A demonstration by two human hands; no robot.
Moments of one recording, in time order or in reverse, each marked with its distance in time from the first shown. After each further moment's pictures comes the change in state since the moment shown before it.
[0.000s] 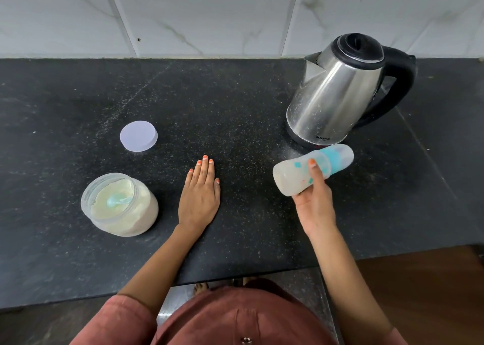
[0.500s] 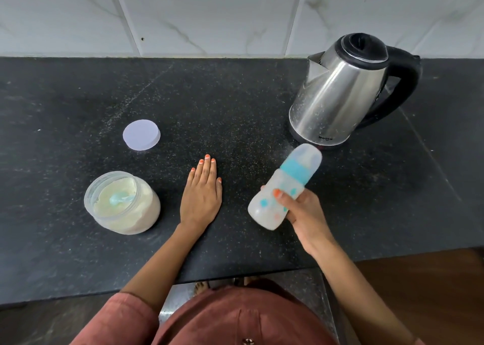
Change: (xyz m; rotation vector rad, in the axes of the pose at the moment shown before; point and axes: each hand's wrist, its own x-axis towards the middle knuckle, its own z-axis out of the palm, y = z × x) left_hand 0.000 0.002 -0.002 0.001 -0.003 -0.006; right_hand -0.017 0.014 -0.011 -0.478 -0.262 0.063
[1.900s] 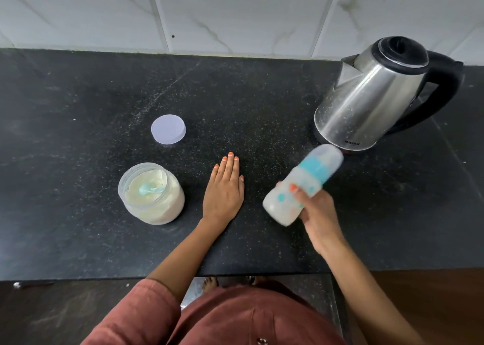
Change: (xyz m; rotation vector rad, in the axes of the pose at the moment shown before) left_hand -0.003 0.001 -0.007 -0.038 -0.005 -0.007; right_hand 0.009 0.008 0.017 0.055 0.038 -0.039
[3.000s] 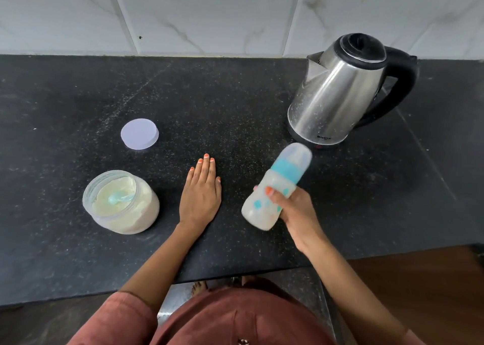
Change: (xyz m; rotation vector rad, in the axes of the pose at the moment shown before) left_hand 0.003 -0.002 0.007 0.024 0.001 0.001; right_hand -0.006 -0.004 -0.003 -0.129 0.001 0.026
